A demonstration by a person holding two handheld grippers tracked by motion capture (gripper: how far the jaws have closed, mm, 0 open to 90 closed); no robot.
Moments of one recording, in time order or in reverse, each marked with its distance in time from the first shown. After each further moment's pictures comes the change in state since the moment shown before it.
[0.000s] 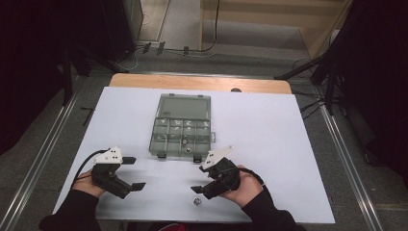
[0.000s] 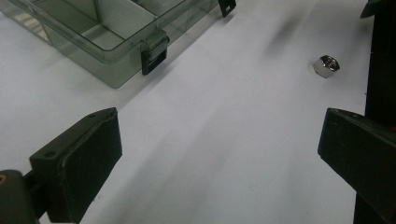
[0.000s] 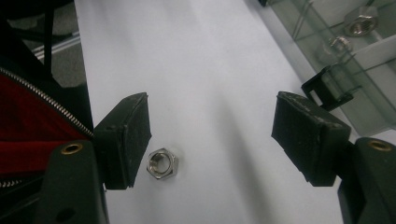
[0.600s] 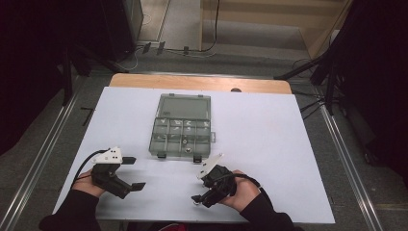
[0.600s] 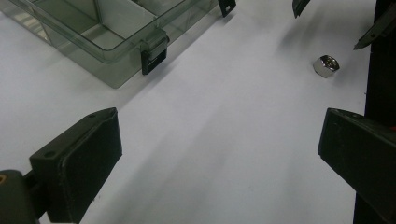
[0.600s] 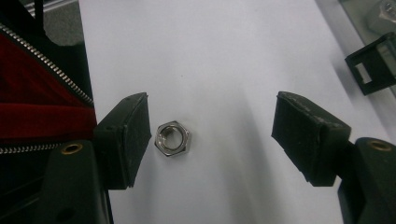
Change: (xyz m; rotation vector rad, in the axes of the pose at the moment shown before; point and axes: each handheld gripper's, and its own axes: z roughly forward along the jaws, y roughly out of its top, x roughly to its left) left arm 0.000 0.000 0.000 0.002 -0.002 -0.002; right arm 0.010 -0.005 0.018 0.123 0.011 -0.065
